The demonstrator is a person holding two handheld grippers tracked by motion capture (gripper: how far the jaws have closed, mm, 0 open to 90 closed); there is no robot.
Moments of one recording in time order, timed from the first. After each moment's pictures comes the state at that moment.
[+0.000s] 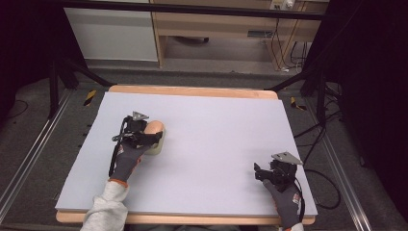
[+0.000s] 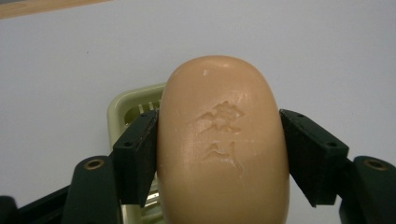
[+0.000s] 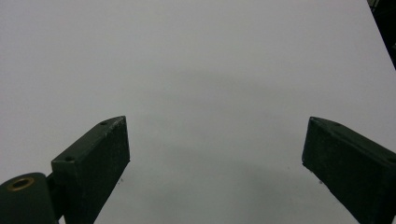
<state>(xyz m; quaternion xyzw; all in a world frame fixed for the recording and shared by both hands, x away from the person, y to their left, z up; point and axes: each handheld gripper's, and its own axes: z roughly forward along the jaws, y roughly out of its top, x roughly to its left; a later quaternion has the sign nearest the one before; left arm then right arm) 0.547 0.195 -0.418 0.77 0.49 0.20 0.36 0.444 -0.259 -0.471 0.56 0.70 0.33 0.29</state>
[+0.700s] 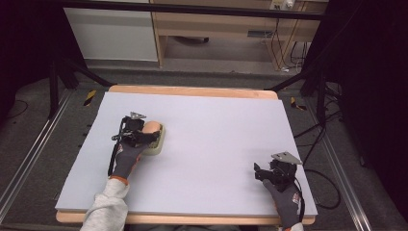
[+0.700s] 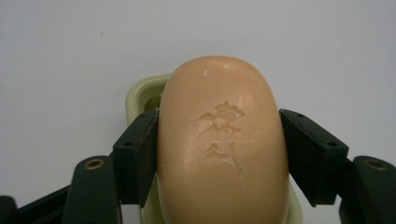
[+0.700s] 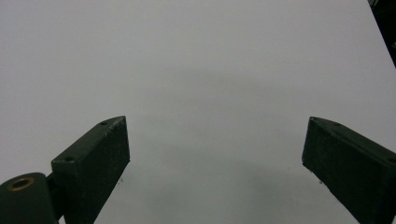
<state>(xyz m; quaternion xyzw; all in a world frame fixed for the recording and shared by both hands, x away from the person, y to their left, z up) 0.561 0.206 -0.435 0.76 0.51 0.20 0.35 0.445 -0.259 -0.471 0.56 0.70 0.33 0.29</state>
